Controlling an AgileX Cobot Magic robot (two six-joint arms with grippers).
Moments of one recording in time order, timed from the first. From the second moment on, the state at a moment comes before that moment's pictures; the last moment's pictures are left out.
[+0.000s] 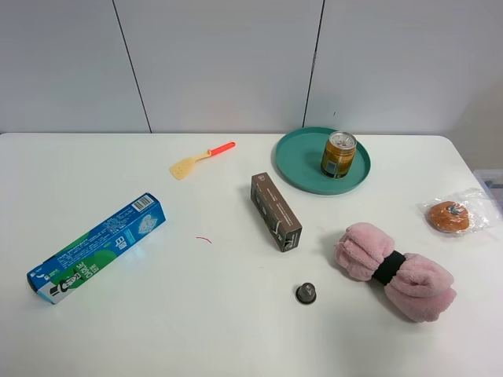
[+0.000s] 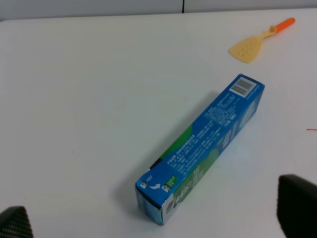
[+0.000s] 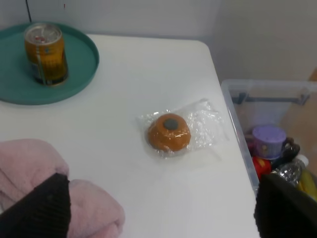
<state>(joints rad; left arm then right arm) 0.02 -0.01 -0.51 0.03 1.05 -0.03 0.01 0.07 -0.63 -0.12 1.05 -0.03</state>
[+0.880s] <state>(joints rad) 0.02 -0.01 -0.51 0.03 1.05 -0.03 0.01 0.00 -0.50 0.03 1.06 -0.03</state>
